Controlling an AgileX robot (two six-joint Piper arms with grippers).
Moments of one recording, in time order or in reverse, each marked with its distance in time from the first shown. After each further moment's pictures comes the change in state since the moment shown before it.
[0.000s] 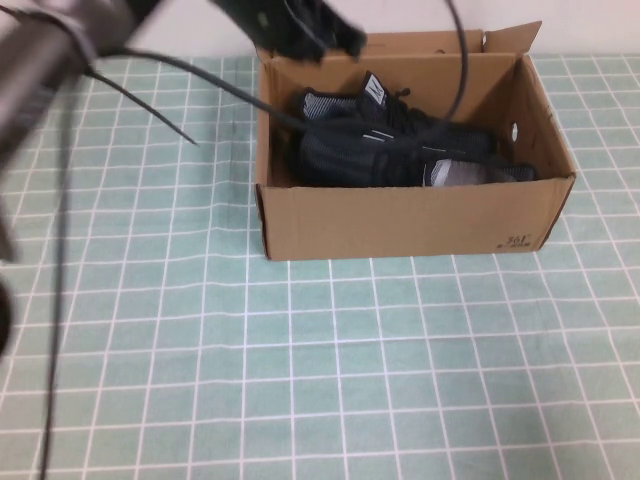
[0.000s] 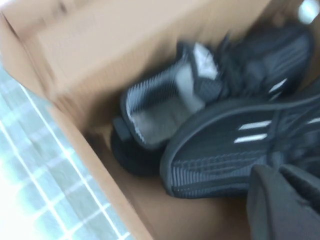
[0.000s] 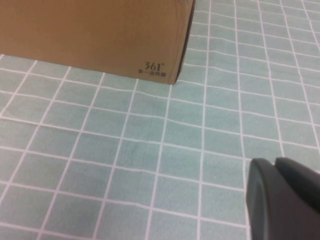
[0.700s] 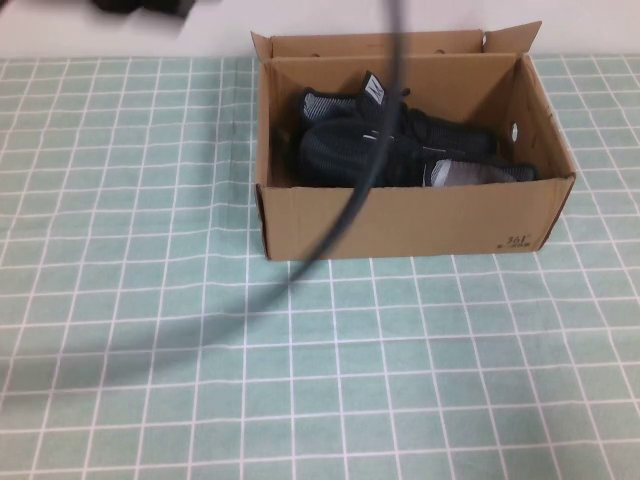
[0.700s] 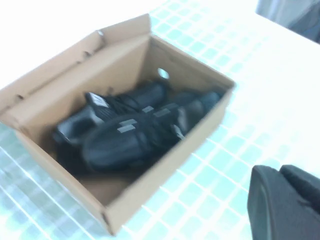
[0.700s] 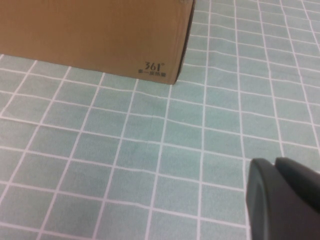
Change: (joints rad) right arm 0.000 0.000 0.000 -0.003 0.000 0.000; left arm 0.000 -0.785 0.515 -0.246 0.015 0.220
